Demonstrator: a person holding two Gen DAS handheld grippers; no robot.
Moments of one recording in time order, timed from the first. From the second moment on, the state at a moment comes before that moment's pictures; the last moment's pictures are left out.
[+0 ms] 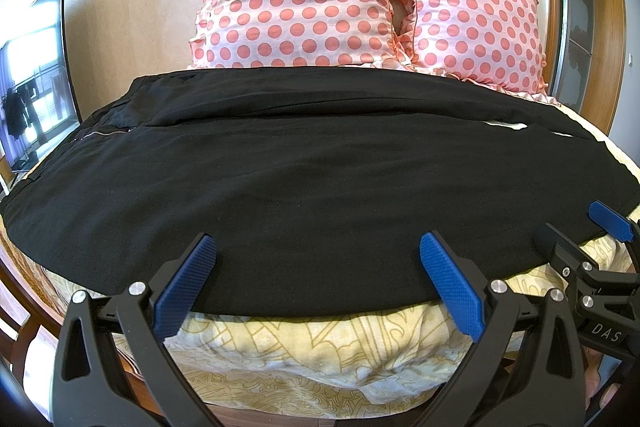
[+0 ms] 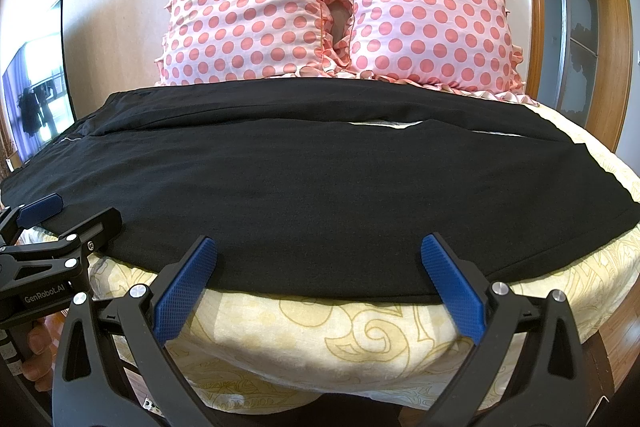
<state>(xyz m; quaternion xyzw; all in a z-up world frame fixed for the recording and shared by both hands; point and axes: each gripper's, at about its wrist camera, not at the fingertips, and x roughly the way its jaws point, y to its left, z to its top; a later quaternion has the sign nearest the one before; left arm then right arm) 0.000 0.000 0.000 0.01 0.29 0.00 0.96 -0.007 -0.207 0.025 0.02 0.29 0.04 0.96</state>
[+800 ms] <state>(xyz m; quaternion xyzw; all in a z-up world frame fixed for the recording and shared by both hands) 0.001 0.002 0.003 0.01 0.30 -0.01 0.95 -0.006 -0.213 0.034 0.01 0.30 0.07 0.95</state>
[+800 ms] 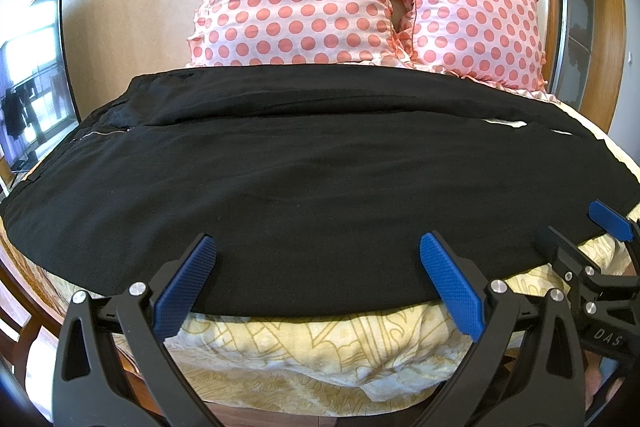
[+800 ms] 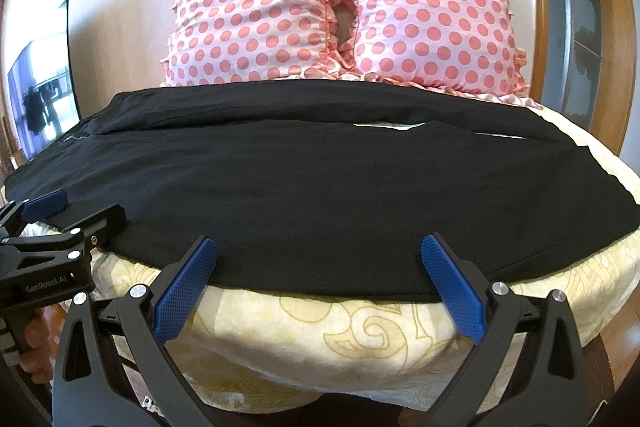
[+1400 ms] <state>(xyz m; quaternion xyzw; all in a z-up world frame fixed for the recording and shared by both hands) 0.018 0.027 0.052 0.00 0.25 -0.01 0.97 0.267 -0.441 0.107 0.13 0.39 -0.18 0.89</state>
